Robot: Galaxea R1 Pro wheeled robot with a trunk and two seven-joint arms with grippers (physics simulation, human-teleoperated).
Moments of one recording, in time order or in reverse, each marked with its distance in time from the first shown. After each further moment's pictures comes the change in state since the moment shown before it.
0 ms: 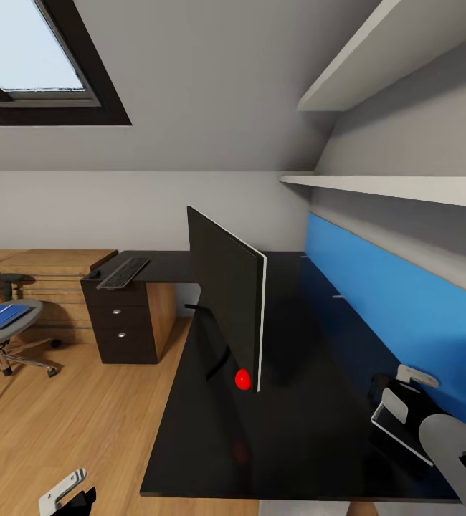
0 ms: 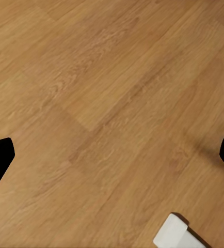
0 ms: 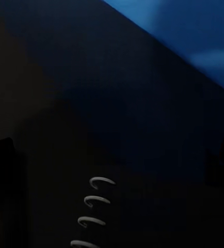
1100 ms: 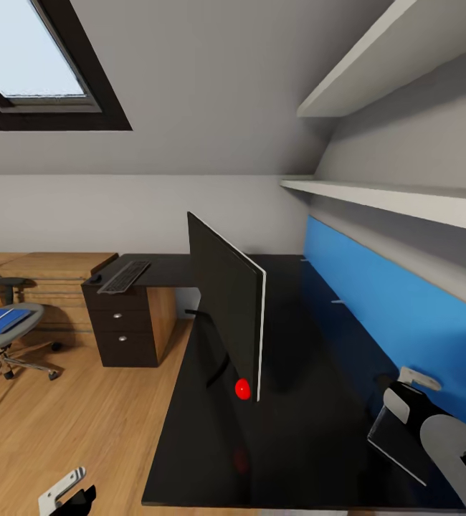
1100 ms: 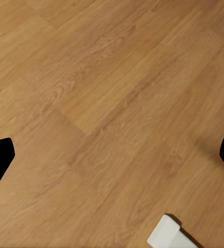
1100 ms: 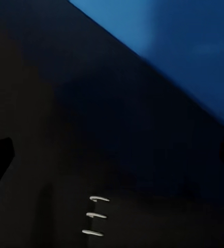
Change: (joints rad) left arm 0.000 0.002 0.005 -0.009 0.001 0.000 0.002; right arm 0.001 -0.003 -0.022 0.005 -0.017 0.006 0.001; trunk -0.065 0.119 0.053
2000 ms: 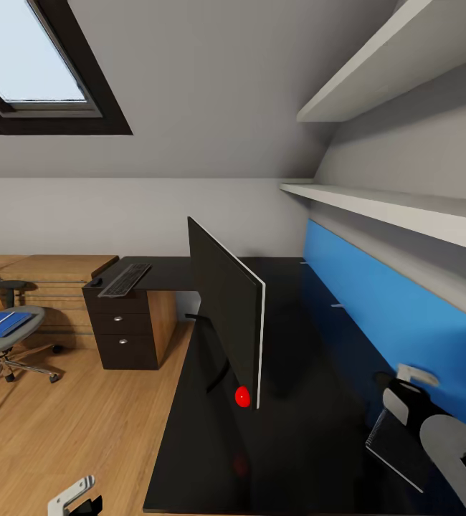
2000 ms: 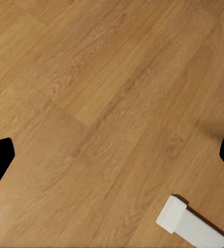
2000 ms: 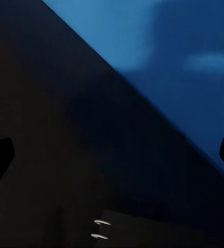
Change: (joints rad) left arm 0.000 0.007 -0.109 0.012 0.000 0.000 0.000; right arm 0.004 0.001 -0.003 -0.016 0.066 -0.008 -0.005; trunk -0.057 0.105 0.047
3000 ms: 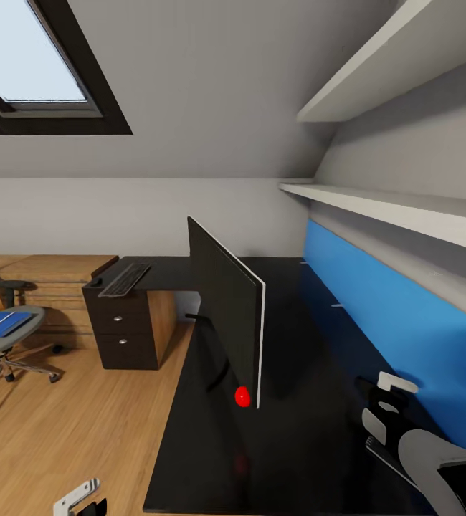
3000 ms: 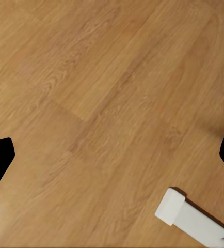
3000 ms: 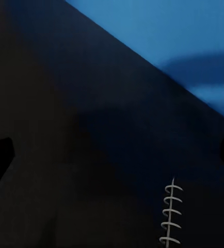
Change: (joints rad) left arm 0.000 -0.010 -0.027 0.002 0.003 0.000 0.003; right arm 0.045 0.097 0.006 0.064 0.076 -0.264 -0.004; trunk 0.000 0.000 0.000
